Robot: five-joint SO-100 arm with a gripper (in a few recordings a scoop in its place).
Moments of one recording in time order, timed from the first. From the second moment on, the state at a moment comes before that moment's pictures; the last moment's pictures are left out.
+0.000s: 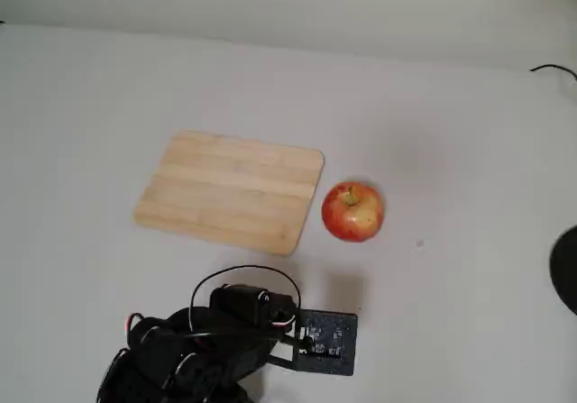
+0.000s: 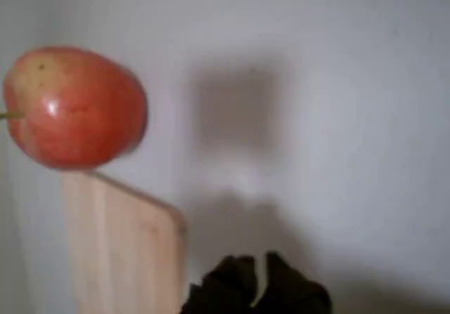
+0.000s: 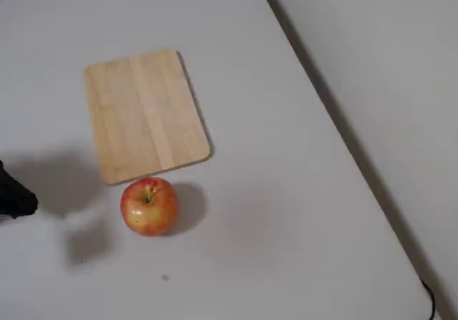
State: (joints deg) arm 11.0 188.3 168.4 73.6 -14.4
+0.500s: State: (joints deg) arm 9.3 188.3 168.5 73.5 -16.5
